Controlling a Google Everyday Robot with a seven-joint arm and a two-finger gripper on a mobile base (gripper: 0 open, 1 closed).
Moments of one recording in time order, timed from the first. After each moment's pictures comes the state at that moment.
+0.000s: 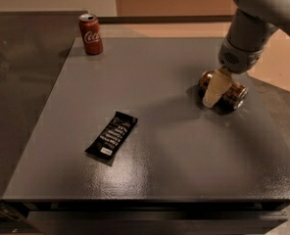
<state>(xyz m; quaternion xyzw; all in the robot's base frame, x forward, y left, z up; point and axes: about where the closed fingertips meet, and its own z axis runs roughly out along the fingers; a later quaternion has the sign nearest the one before) 0.569 -0.225 0.855 -0.37 0.92 -0.04 0.07</state>
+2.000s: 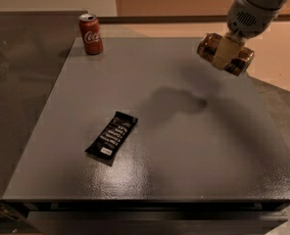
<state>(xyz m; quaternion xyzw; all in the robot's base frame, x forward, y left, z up) 0.579 -0.203 0.945 -0.44 0.89 -0.01 0.15</state>
